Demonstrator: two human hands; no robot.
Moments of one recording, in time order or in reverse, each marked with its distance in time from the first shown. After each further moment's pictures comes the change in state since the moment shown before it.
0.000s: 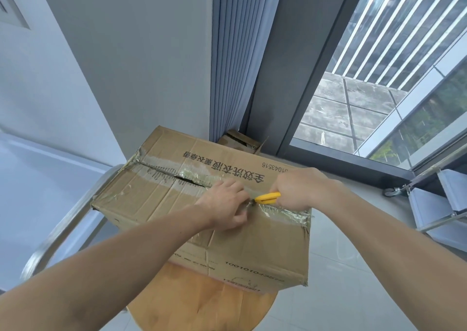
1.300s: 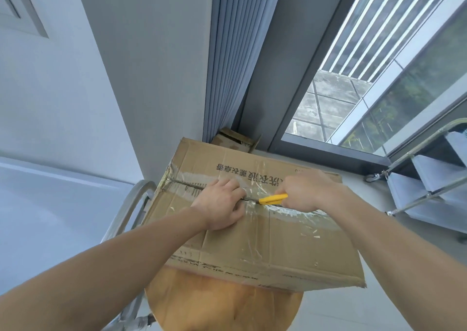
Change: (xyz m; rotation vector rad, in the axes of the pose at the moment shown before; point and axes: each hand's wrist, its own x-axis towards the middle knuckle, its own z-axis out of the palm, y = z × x) left_hand -0.041 -0.123 -0.015 -0.058 0.091 0.082; right_hand 0.049 -0.081 -0.050 0.042 -0.029 0.110
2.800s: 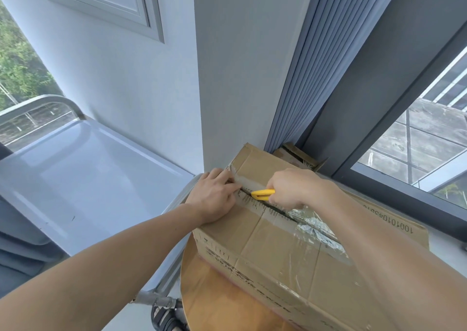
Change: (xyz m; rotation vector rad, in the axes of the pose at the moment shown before) left_hand -0.072 -0.079 -0.006 0.123 0.227 -0.421; right_hand 0.078 -0.089 -0.053 0.021 0.003 -0.230
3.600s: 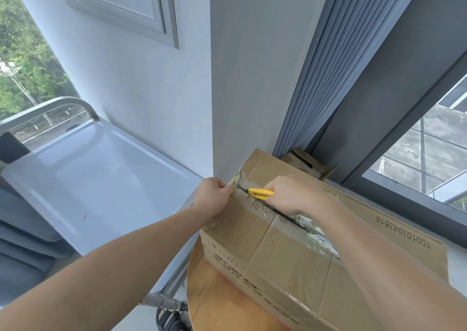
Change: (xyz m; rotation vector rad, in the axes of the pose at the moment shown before) left_hand 0.009 -0.006 -0.004 -0.877 0.001 -0.898; right_hand 0.019 -0.012 0.008 0.236 0.077 -0.026
